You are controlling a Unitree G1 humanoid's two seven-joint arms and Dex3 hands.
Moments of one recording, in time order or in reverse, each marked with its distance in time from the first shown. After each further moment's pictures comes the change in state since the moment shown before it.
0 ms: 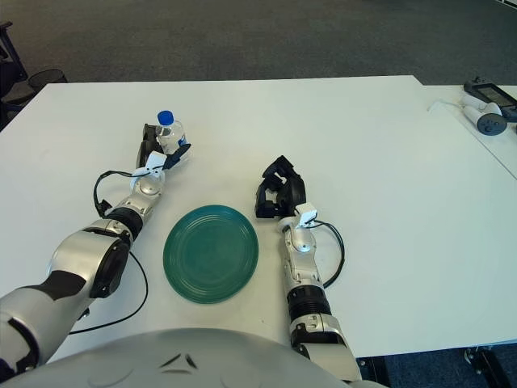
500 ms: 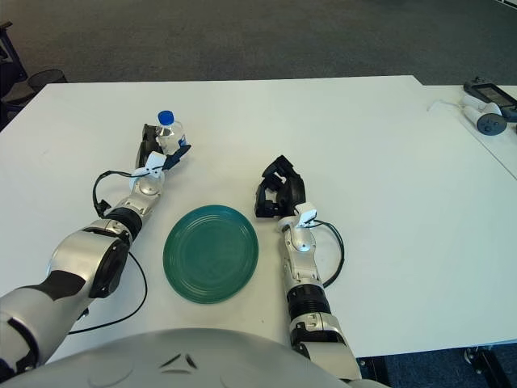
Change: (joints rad) left arm 0.000 0.001 -0.006 0.004 0.006 -0.003 0.012; right arm -0.007 0.000 -0.001 0.009 0.000 -0.009 0.000
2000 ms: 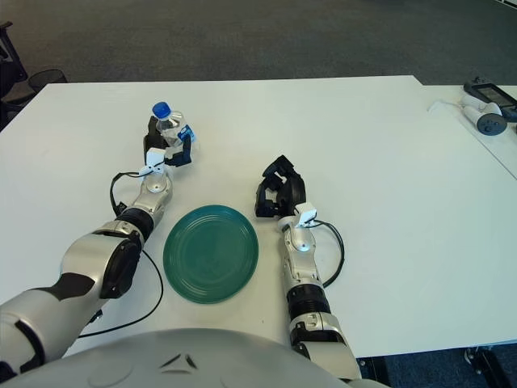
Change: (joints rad) left arm 0.000 -0.080 0.123 -0.039 -0.107 -0.201 -0.049; right arm -0.002 0.000 0.000 0.002 0.003 0.000 -0.006
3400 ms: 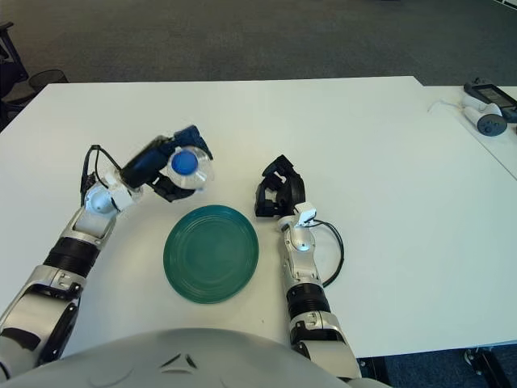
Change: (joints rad) left arm 0.388 0.338 -0.271 -0.913 0.091 -0.345 -0.748; right arm -0.010 0.000 0.001 0.017 0.000 -0.007 -0.002
